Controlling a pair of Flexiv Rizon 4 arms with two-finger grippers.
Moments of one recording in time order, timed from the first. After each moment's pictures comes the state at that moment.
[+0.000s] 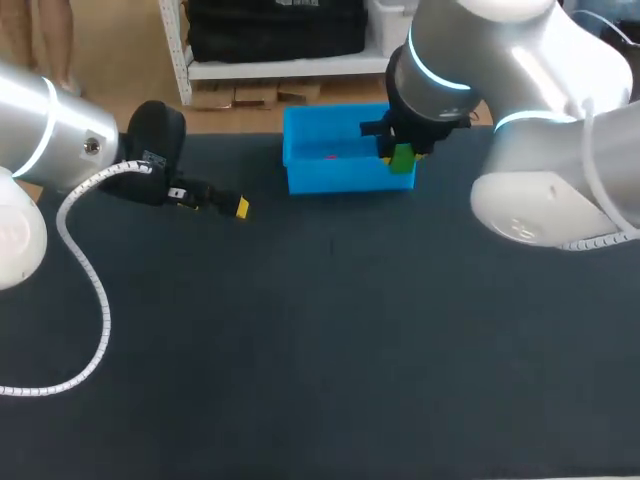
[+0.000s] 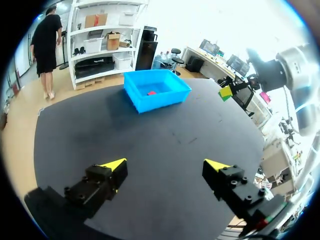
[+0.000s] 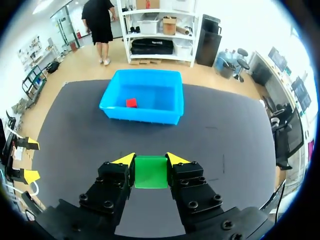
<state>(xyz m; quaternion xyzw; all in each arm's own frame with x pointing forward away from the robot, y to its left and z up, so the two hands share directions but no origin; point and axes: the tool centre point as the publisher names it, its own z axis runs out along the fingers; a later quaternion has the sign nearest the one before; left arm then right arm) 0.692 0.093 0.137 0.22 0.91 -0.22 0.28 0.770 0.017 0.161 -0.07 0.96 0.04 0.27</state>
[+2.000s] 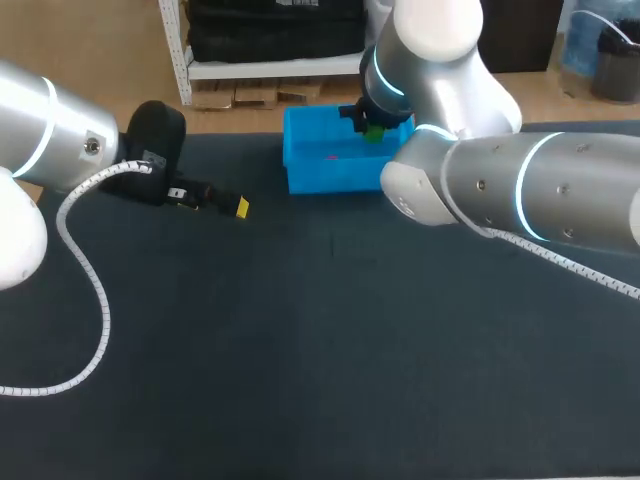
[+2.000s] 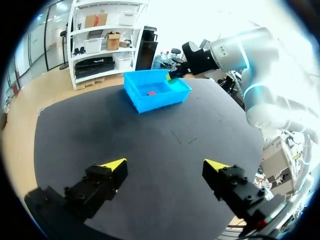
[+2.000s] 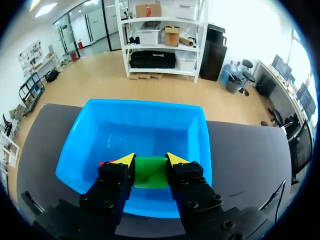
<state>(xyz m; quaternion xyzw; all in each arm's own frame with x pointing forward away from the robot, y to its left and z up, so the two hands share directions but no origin) 0.692 0.093 0.137 0.22 0.91 -0.22 0.28 0.956 0.038 0.076 -0.07 0.94 0.05 0.32</state>
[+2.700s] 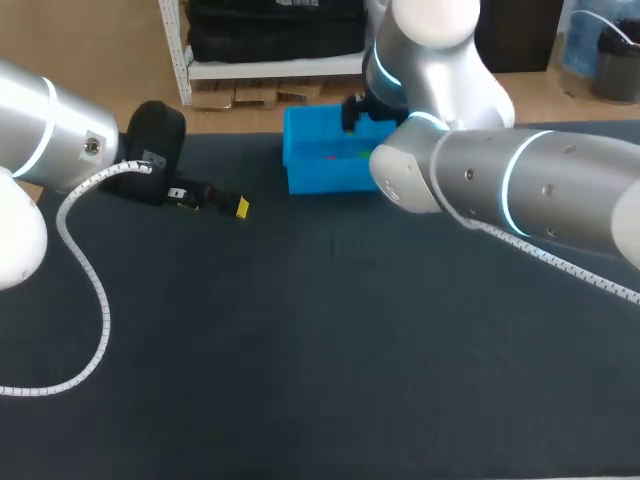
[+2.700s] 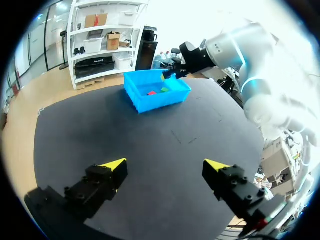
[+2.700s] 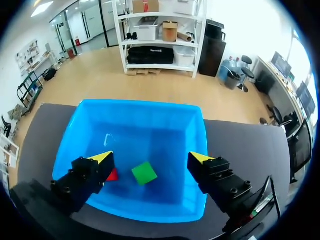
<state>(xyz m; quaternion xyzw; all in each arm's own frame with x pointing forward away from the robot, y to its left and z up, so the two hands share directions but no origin) 0.692 0.093 0.137 0.22 0.91 -0.22 0.28 0.965 0.033 0.078 -0.06 0.95 0.04 0.31</state>
